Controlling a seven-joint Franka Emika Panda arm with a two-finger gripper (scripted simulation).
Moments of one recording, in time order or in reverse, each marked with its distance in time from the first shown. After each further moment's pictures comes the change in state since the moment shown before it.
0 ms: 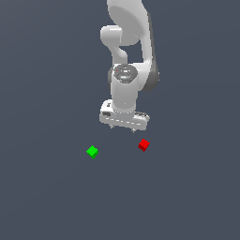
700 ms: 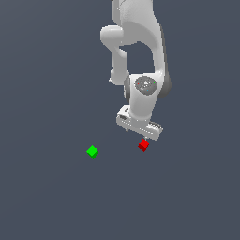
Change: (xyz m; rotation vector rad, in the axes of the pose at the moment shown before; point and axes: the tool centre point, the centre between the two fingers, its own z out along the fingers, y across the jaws) arm -0.009 -0.065 0.038 0.008 0.007 0.268
